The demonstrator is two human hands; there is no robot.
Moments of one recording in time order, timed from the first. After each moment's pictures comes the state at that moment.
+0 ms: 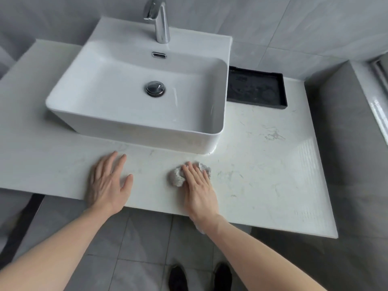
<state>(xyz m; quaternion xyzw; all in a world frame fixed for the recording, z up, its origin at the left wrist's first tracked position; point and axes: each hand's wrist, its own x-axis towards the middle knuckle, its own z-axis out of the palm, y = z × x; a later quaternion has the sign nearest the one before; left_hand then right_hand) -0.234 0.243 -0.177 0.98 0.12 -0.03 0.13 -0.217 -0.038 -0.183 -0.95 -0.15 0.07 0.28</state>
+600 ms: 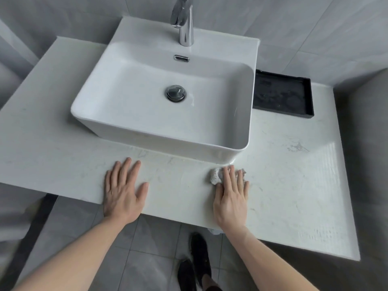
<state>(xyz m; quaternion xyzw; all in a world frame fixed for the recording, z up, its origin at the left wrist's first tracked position) -0.240 0.260 -0.184 0.99 0.13 -0.03 0.08 -0.199 -0.047 -0.191 -0.97 0.03 0.03 0.24</state>
